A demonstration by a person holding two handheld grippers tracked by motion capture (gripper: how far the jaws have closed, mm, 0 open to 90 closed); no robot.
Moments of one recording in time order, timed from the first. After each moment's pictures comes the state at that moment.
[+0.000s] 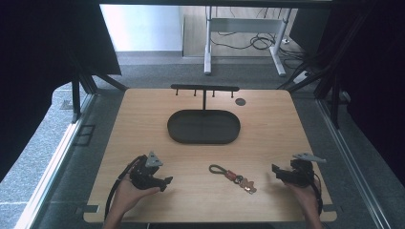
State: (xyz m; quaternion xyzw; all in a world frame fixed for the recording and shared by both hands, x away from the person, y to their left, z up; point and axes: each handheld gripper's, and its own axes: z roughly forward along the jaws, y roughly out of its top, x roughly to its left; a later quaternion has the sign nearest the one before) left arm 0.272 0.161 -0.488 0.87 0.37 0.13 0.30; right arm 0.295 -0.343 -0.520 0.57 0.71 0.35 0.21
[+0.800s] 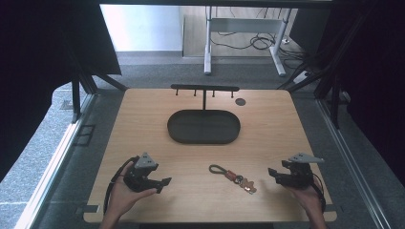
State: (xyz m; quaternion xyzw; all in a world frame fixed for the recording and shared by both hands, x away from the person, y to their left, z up) left arm 0.257 0.172 -0.475 0.86 0.37 0.10 0.35; right arm 0.285 -0.329 -0.502 0.47 0.78 0.37 0.18
